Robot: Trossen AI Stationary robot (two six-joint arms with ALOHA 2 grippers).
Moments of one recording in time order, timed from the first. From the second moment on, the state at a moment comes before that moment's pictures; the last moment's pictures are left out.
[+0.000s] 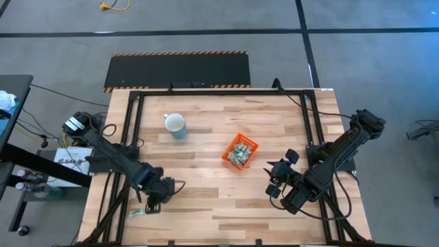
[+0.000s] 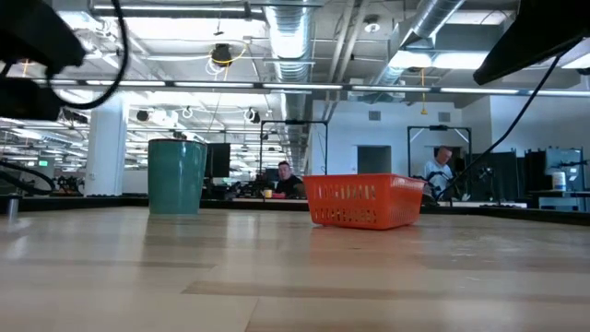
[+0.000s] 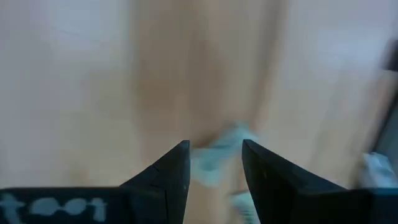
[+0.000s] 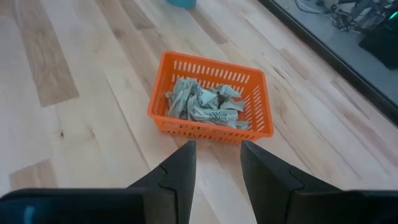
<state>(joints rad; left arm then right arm) -0.62 1.43 0.85 -0.81 0.18 -0.73 0.78 1.45 0.99 -0.97 0.91 1.12</state>
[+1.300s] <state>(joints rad) -0.89 1.43 0.81 -0.81 -0.05 -1.51 0.78 1.45 0.99 -0.59 0.93 1.27</state>
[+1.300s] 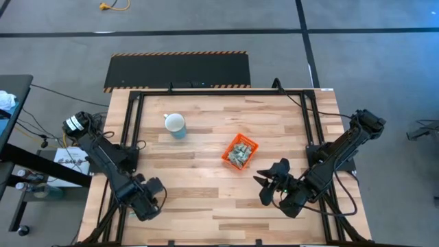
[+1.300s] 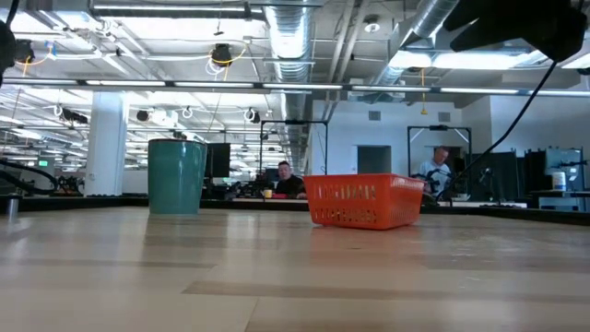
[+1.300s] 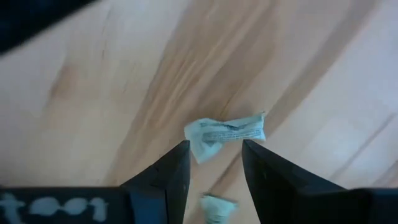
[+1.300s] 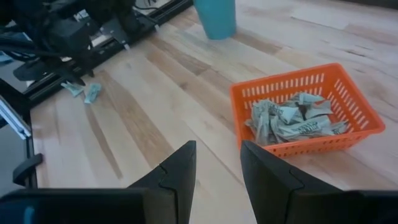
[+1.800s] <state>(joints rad) -0.94 1.43 0.81 -0.76 -0.04 -0.35 0.77 1.53 0.99 -0.54 0.94 1.27</state>
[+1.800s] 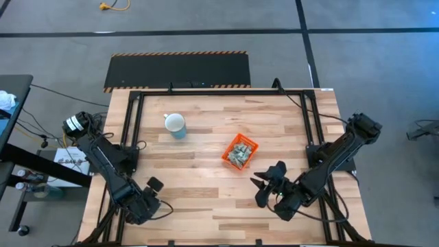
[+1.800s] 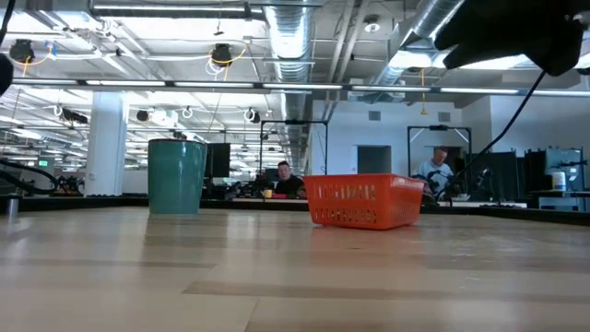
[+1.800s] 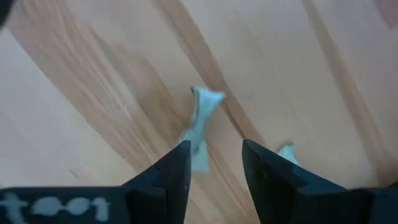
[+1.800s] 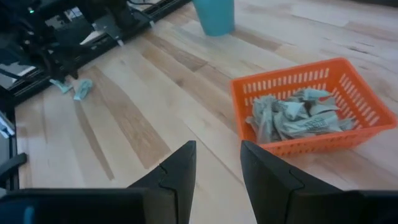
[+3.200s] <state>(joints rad) -0.90 1.57 0.73 -0.57 -0.02 -0.22 0.77 1.56 0.99 -0.51 0.95 1.25</state>
